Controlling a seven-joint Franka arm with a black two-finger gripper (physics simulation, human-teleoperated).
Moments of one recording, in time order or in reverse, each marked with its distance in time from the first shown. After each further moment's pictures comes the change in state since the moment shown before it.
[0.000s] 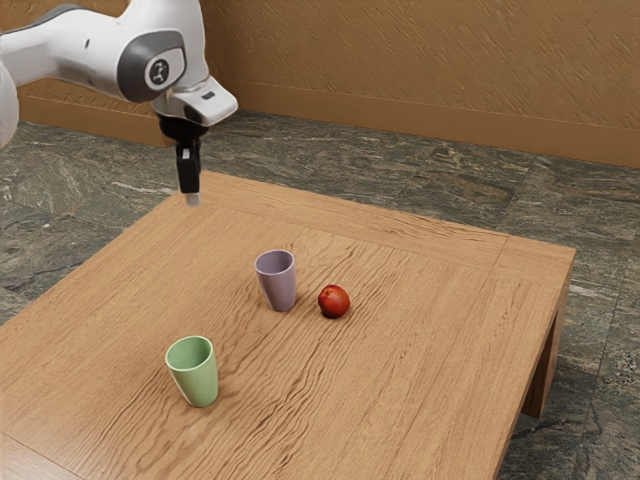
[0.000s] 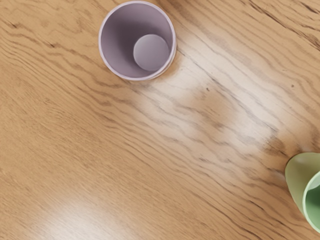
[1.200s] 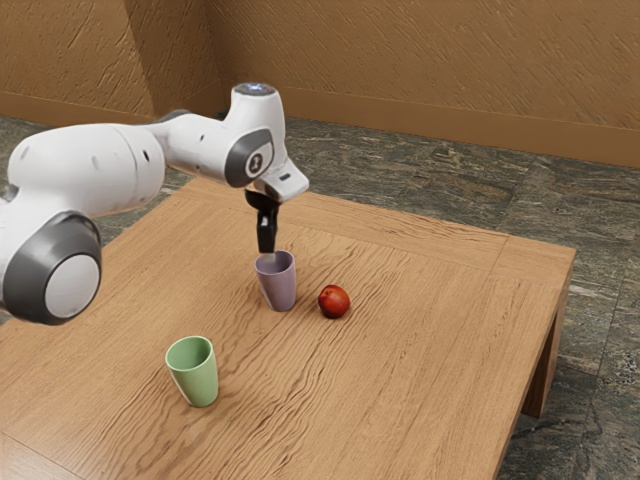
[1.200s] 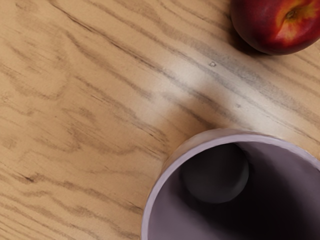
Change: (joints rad) arm 0.013 0.518 -0.006 0.267 -0.146 0.246 0.157
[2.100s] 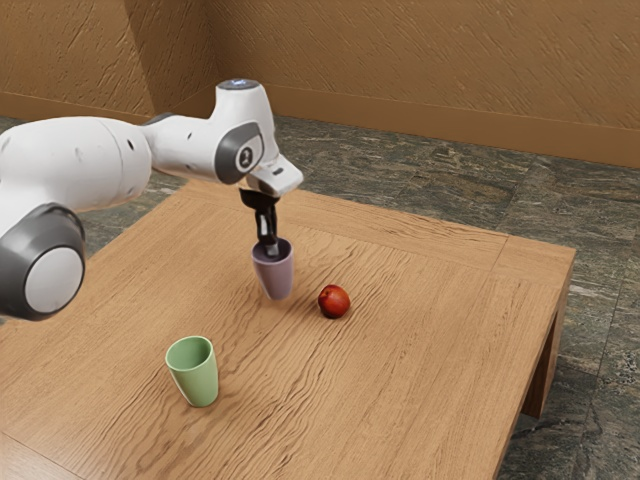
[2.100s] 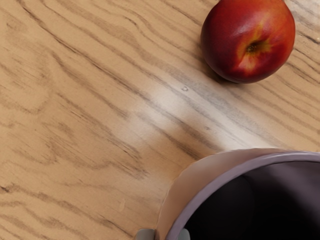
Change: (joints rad) arm 0.001 -0.074 0.001 -0.086 -0.090 0.021 0.000
